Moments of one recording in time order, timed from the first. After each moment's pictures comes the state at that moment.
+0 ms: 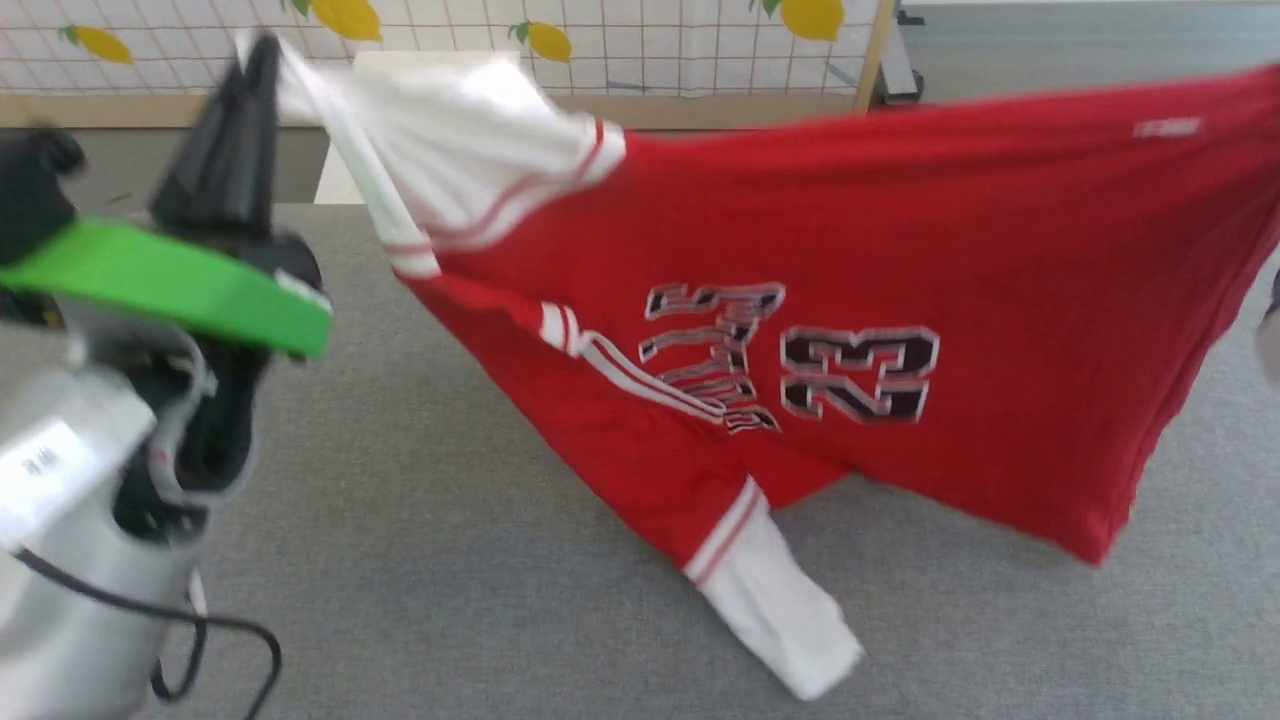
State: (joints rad) left arm -0.54 0.56 -0.35 -0.22 -0.86 0.22 -0.03; right arm -0.40 -0.35 -0.14 -0.27 0.20 0.13 0.40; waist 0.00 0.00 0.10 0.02
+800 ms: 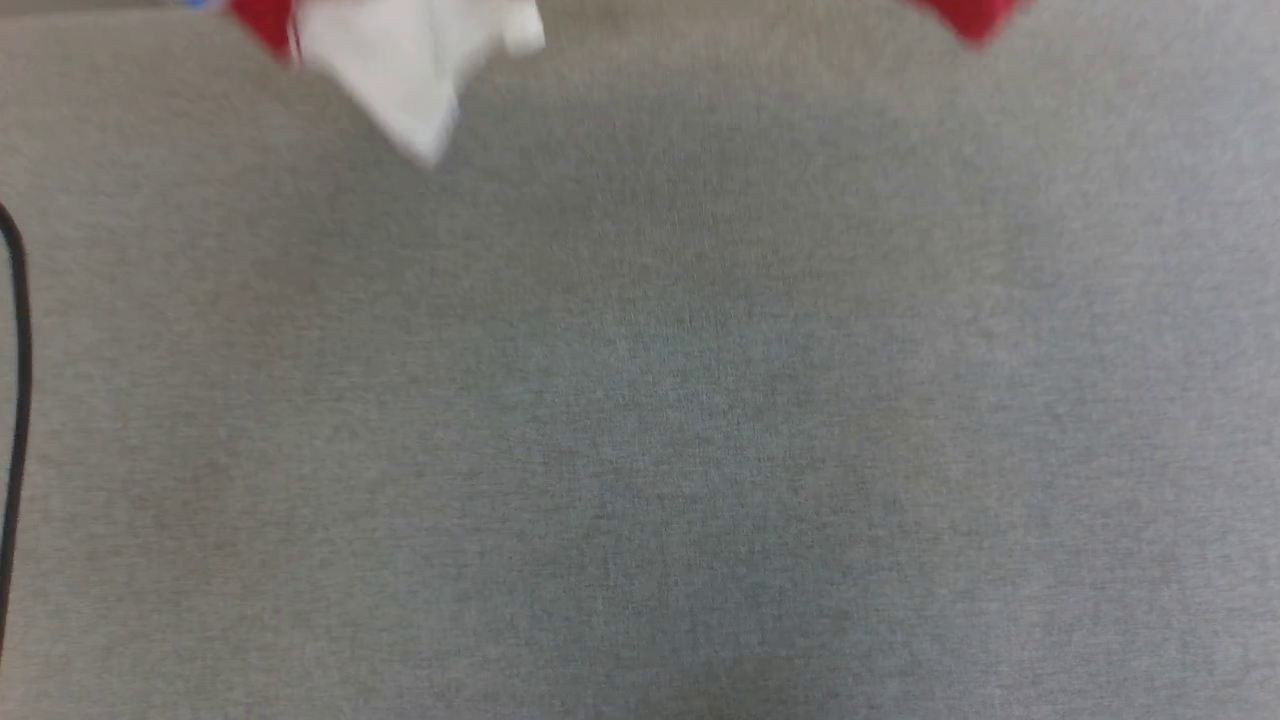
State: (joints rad) left arm -1.43 0.48 -0.26 0.23 -0.81 0.18 -0.08; right arm -1.27 -0.31 -0.02 0.24 0.06 0.13 0.27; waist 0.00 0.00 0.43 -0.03
